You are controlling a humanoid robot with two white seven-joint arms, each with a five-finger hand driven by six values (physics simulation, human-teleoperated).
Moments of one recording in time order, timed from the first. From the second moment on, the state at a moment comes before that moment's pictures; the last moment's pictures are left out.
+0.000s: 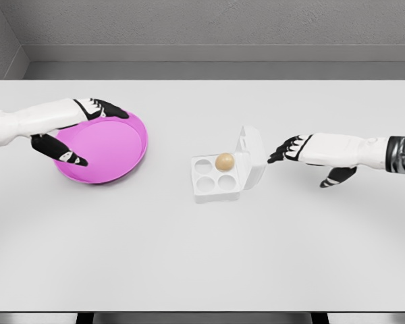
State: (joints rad) left arm -0.57 0.90 -0.53 -1.48 0.08 -0.61 -0.61; right arm -0.60 -0.88 0.67 -1.50 0.25 -0.61 0.61
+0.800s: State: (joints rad) left arm -0.57 0.92 -0.53 -1.45 0.07 -0.61 -0.61; right arm -0.69 -0.76 0.69 -1.54 0.25 -0.61 0.61
